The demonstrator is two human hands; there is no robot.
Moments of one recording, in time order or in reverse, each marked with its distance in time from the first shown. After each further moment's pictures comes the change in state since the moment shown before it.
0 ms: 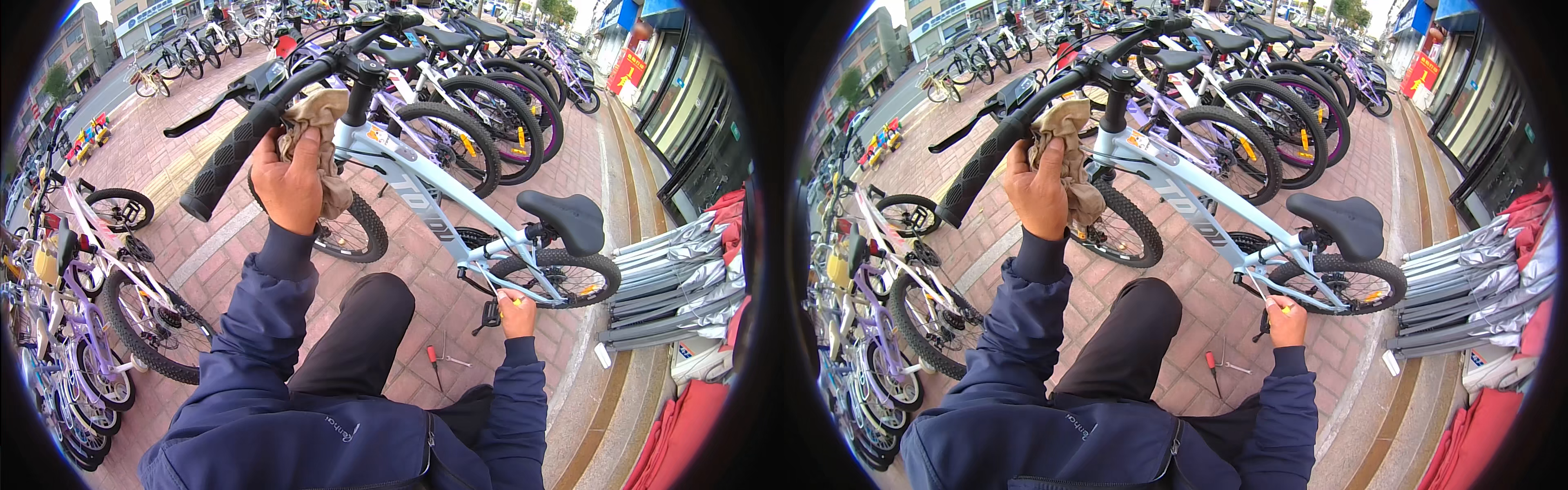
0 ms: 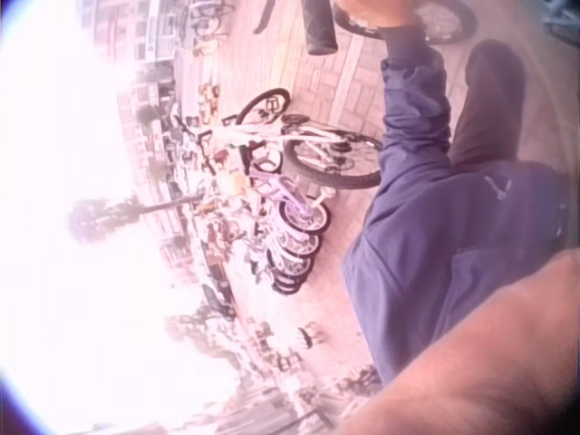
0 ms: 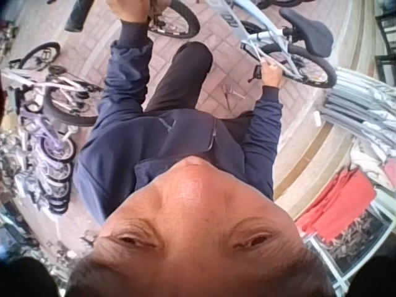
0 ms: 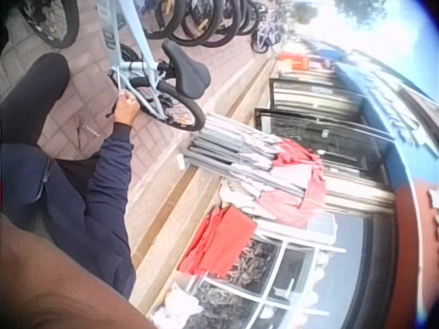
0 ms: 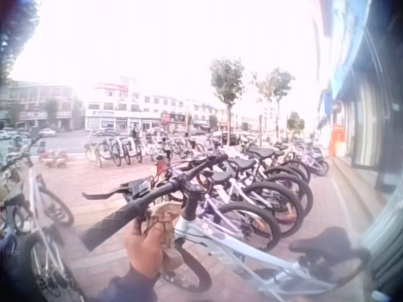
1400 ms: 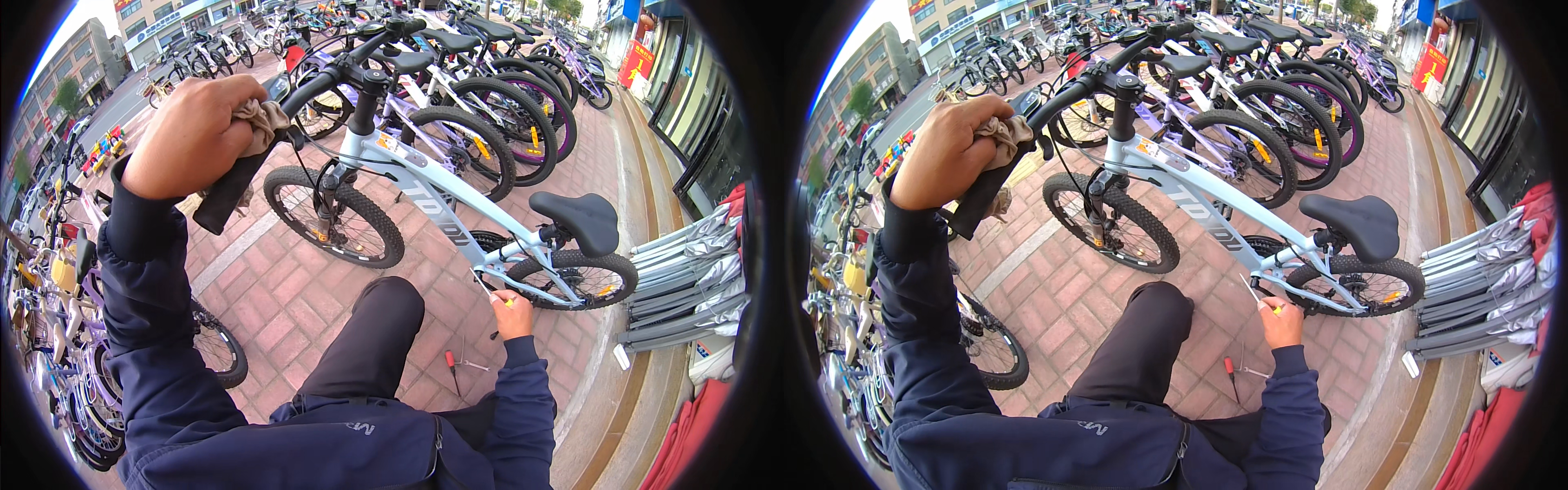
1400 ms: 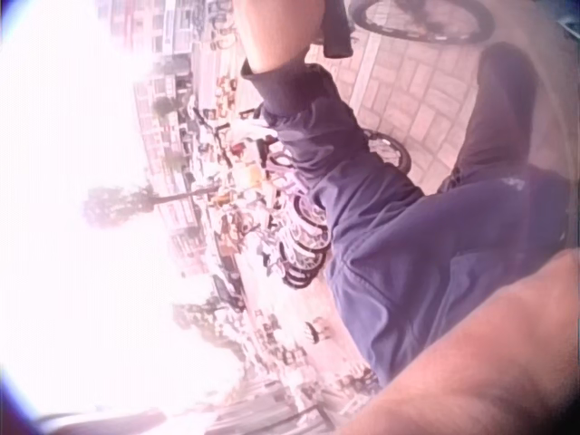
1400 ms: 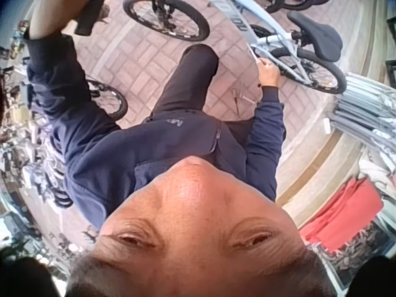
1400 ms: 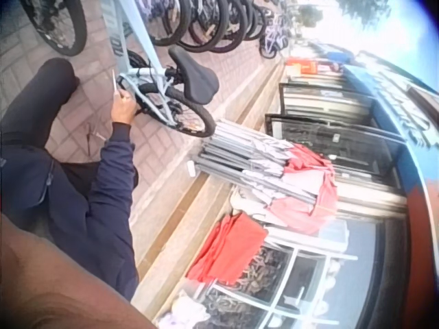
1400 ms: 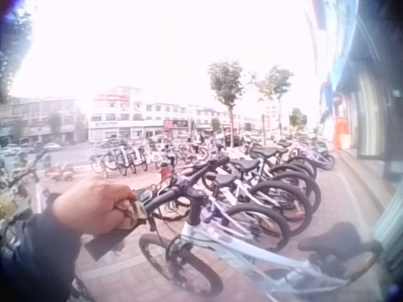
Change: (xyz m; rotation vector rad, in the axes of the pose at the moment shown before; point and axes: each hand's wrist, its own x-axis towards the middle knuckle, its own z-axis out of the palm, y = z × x) left_hand 0.140 0.141 -0.054 0.931 -0.982 0.478; right_hand -0.005 -0.012 0.035 -0.189 -0.058 -0.094
